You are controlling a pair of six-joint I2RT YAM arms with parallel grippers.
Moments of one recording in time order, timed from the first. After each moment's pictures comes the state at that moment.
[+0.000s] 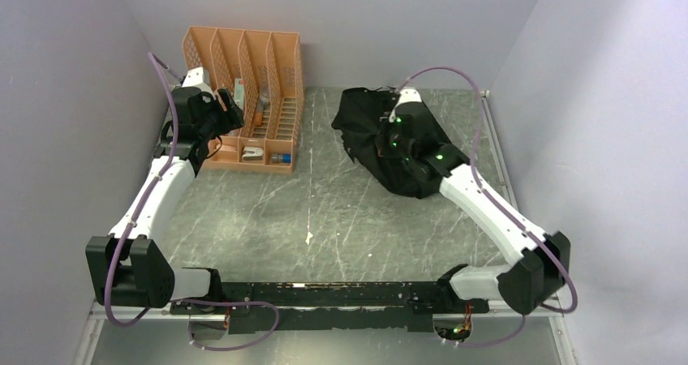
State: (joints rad) left arm -0.06 1.30 1.08 -0.16 -0.01 -0.34; right arm 0.57 1.33 1.17 -0.37 0.16 0.35
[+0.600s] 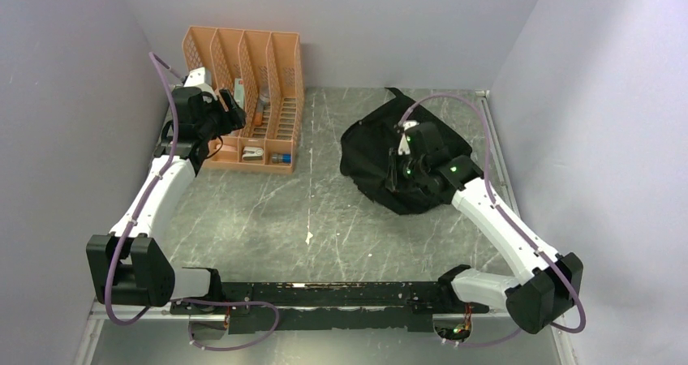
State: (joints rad) left arm -0.06 1.31 1.08 -0.16 0.03 -0.34; right arm 0.50 1.18 1.12 -0.76 -0.03 0.30
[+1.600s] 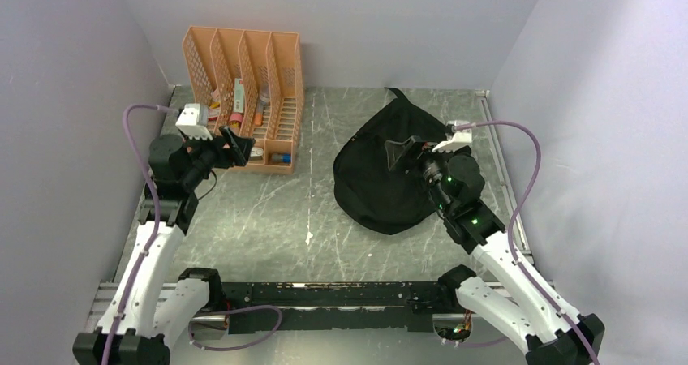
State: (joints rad) left arm -0.06 0.87 0.79 -0.10 0.29 -0.29; right arm 0.50 0.77 0.69 0.02 0.17 0.39
